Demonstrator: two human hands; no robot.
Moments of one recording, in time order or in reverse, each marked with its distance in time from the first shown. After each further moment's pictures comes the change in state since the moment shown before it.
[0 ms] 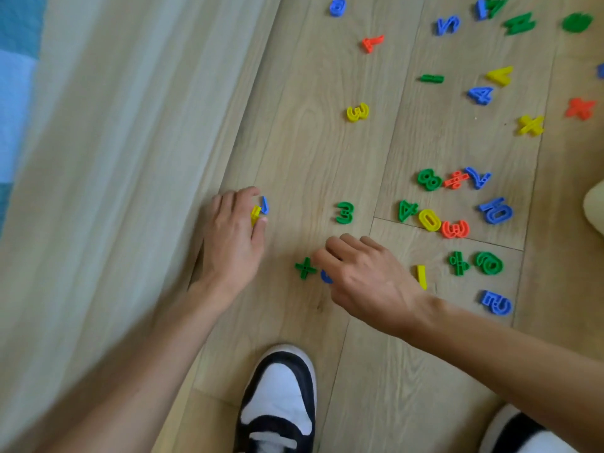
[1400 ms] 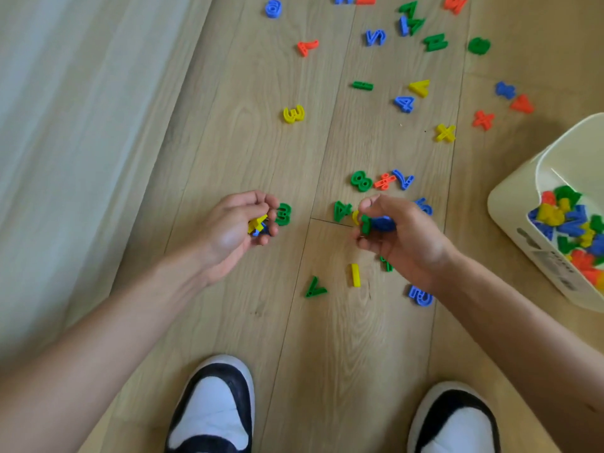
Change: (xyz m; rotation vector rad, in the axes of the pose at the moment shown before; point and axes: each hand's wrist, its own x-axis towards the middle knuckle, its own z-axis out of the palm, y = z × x) left_hand 0.032 0.088 0.012 -1.266 -0.554 -0.608; right_hand -0.037 0.088 -0.055 1.729 0.275 1.016
